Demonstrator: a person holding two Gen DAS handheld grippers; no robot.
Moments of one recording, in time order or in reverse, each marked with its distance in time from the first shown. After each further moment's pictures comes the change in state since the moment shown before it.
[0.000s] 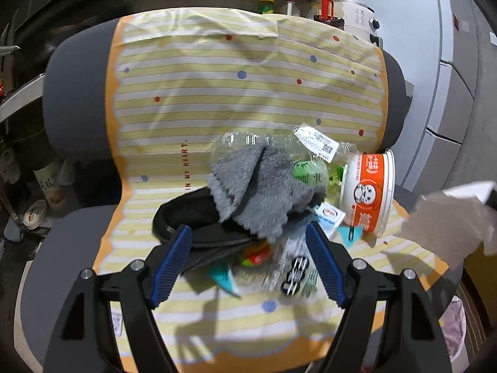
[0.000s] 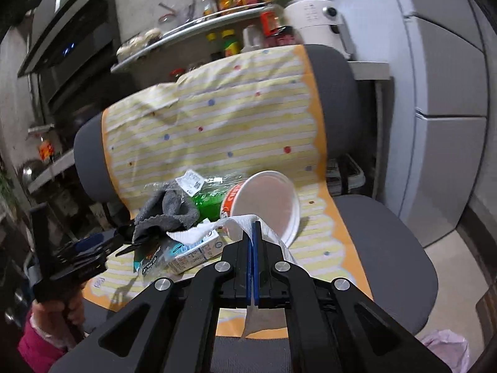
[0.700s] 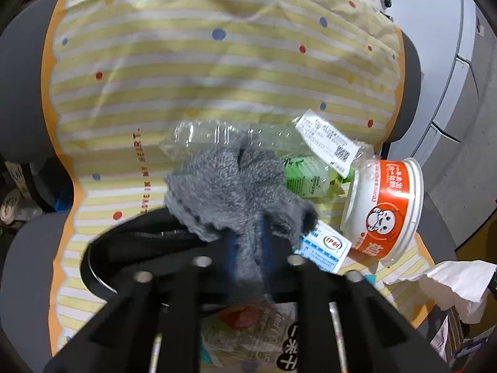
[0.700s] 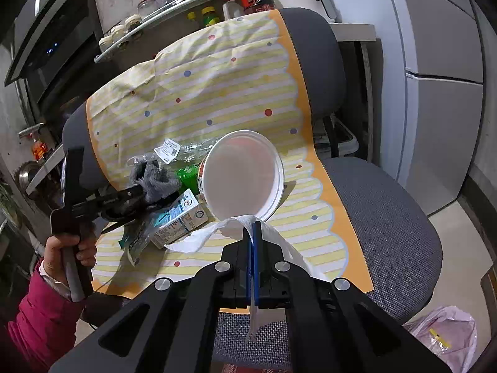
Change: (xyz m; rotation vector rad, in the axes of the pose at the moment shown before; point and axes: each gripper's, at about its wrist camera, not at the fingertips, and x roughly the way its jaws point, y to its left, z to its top) left arm 0.081 -0.007 0.038 -0.021 0.145 -0.097; right arm 0.019 -0.026 -0.025 0.060 0.104 0.019
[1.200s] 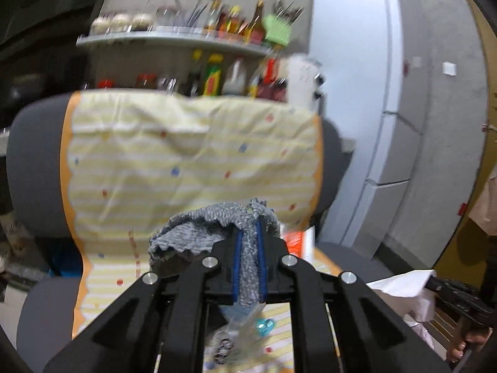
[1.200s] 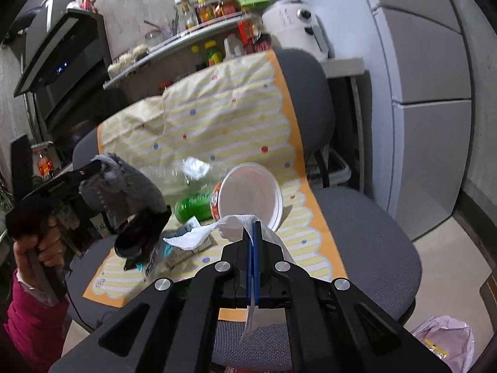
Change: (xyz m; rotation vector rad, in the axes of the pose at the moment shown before) left arm -0.152 -0.049 0.013 0.094 -0.383 -0.159; right arm -0.057 -0.005 0.006 -0.003 -0.169 -0.004
